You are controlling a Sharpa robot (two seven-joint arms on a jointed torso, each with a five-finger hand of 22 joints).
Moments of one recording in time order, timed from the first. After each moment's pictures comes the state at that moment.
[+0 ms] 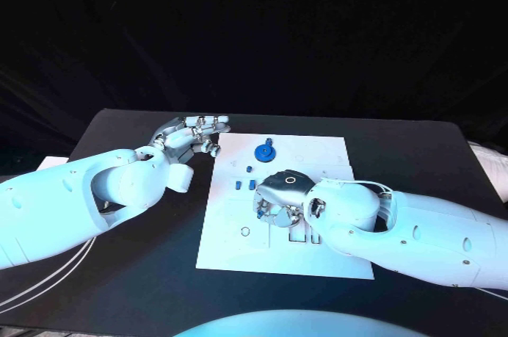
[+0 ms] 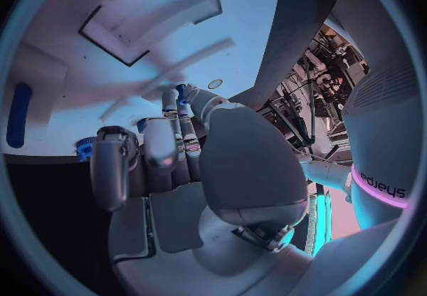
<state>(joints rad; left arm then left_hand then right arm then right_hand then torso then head) 1.17 -0.88 0.00 1.59 0.09 -0.25 0.29 1.38 -0.14 0.51 -0.02 0.13 1.03 0.17 0.10 0.07 1.17 0.10 0.19 0.09 1.28 0.01 1.03 0.60 0.16 1.24 0.11 0.66 1.07 1.02 -0.75 0.02 1.77 -1.86 -0.06 -0.26 1.38 -0.15 0.40 0.12 0.10 1.09 0.14 0.06 0.13 1.16 0.08 0.06 0.06 1.47 0.00 1.16 1.05 0.06 1.42 0.10 1.43 1.31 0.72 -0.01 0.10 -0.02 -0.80</state>
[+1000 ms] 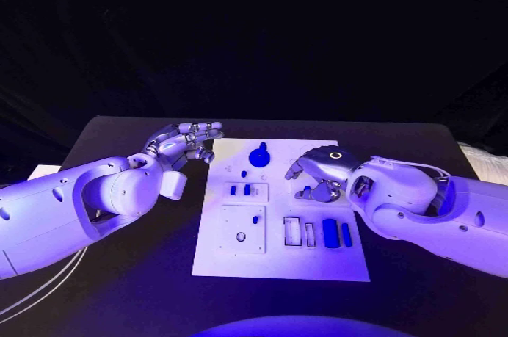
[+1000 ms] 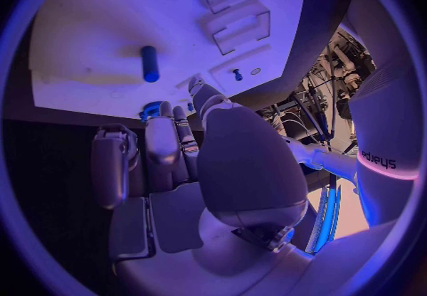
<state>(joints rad) 1.17 -0.89 0.00 1.59 0.09 -0.25 0.28 1.38 -0.13 0.51 -0.02 0.13 1.03 0.17 0.10 0.07 1.17 0.10 0.19 0.09 1.28 0.01 1.03 0.59 0.15 1.24 0.11 0.65 1.07 1.09 -0.99 0.04 1.85 -1.84 -0.14 -0.30 1.40 -0.14 0.22 0.14 0.08 0.97 0.10 0.06 0.07 0.98 0.08 0.07 0.06 1.47 -0.02 1.16 1.04 0.06 1.43 0.09 1.42 1.31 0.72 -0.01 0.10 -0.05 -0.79</state>
